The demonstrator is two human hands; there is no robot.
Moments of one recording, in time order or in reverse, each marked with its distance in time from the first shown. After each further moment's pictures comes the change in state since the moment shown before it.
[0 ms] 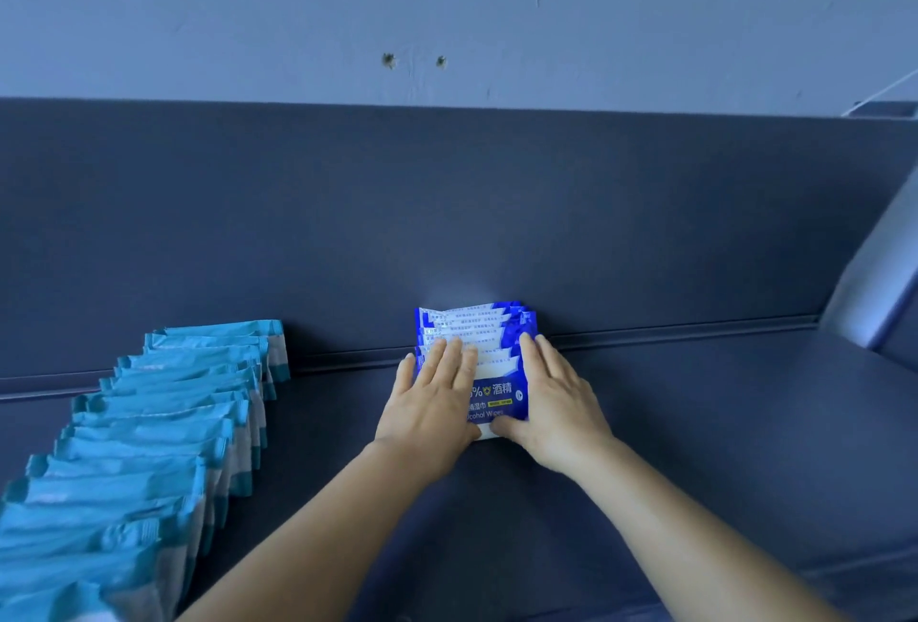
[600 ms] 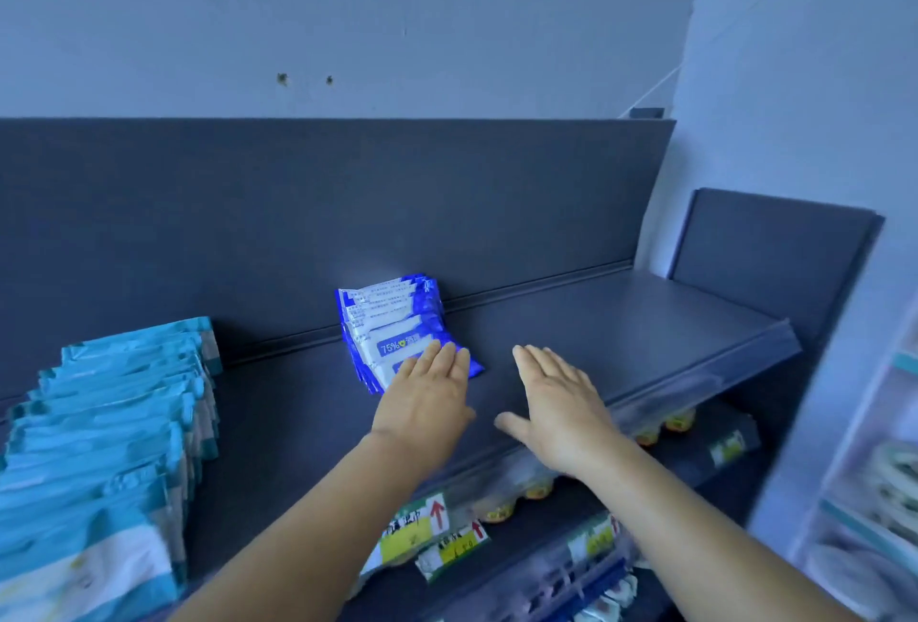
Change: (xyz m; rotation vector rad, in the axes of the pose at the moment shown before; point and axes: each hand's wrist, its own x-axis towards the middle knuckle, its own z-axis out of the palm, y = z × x) left_hand -0.089 0.058 -0.034 -0.048 0.058 0.315; right_hand -0.157 0.000 -0.040 -0.182 0.063 0.206
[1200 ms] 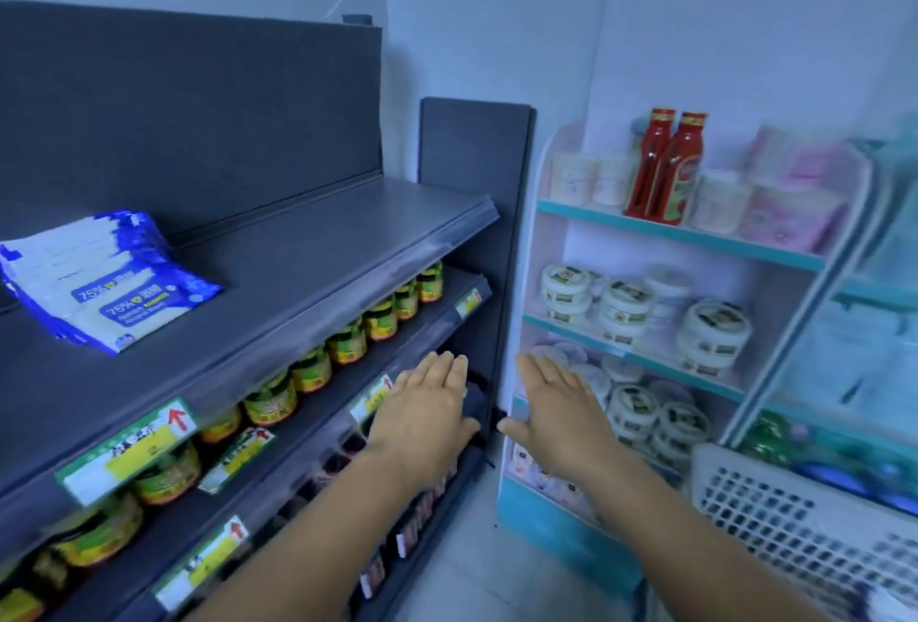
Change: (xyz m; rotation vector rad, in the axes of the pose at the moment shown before) left_hand -0.097 0.219 0.038 -0.255 -0.082 0.541; right_hand -0.262 0.126 0.005 -0.023 -0.050 0.557
